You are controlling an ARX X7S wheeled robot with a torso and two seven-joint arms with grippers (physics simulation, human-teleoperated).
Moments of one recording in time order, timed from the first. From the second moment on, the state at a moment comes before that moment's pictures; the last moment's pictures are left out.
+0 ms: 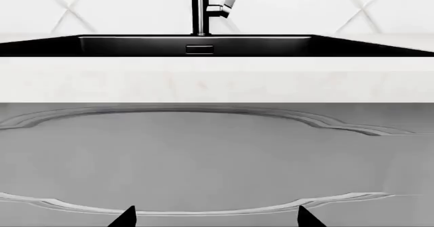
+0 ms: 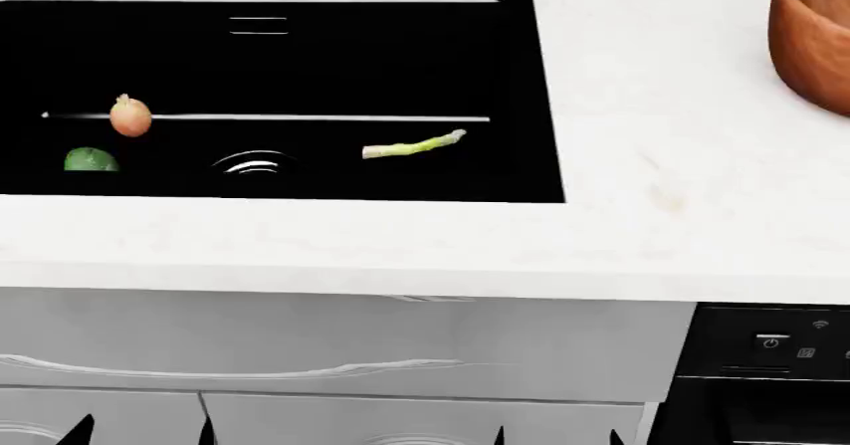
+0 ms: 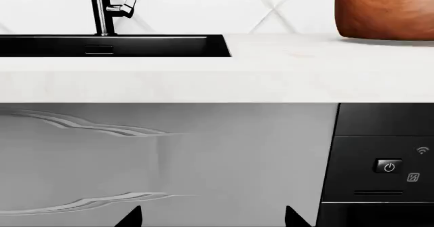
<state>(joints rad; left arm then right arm) 0.00 0.00 0.00 0.00 0.00 0.00 0.00 0.00 0.00 0.00 0.00 0.00 0.00 0.00</state>
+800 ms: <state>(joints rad) -0.01 -0.08 0.08 -0.01 -0.05 0.01 -0.08 -0.01 0.08 -0.07 -0.02 0.05 0.01 0.12</state>
